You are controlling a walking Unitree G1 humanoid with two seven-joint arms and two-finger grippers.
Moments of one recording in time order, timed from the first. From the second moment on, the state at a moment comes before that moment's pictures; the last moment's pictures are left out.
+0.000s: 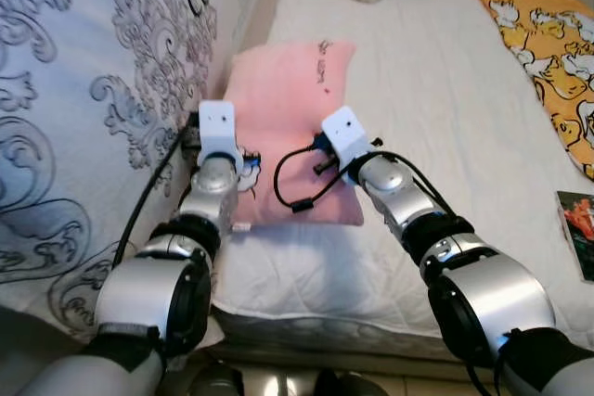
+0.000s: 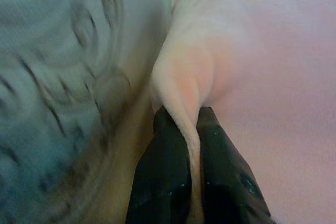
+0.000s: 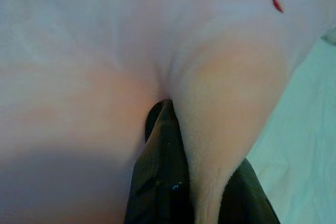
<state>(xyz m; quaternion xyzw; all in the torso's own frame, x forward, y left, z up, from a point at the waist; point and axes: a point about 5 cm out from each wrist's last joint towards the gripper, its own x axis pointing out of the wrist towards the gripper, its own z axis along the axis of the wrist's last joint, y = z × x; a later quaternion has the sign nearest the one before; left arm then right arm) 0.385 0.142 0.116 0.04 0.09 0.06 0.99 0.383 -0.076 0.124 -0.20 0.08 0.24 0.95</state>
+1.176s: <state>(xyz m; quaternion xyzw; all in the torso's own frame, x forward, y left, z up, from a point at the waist) 0.358 0.134 0.117 0.12 -0.02 0.03 0.99 0.390 -0.151 0.132 -0.01 0.09 0.14 0.99</state>
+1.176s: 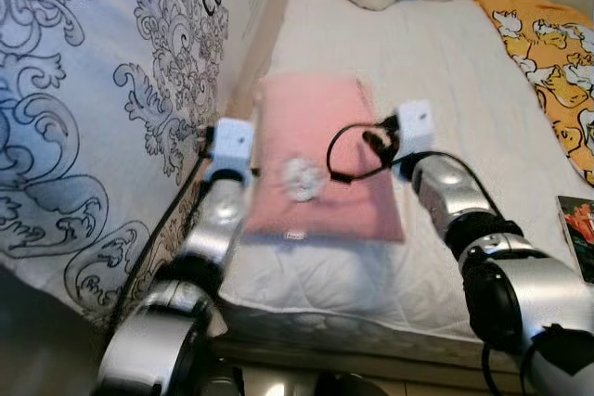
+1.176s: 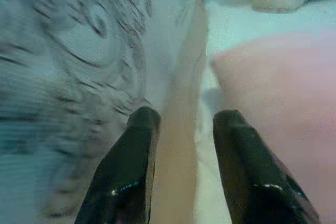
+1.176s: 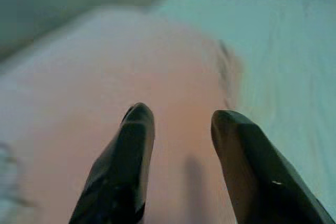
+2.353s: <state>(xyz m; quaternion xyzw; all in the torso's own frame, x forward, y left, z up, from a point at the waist) 0.352 0.162 0.116 0.11 0.03 -0.10 0.99 0.232 -0.187 0.048 -0.04 0.00 -0.06 1.00</state>
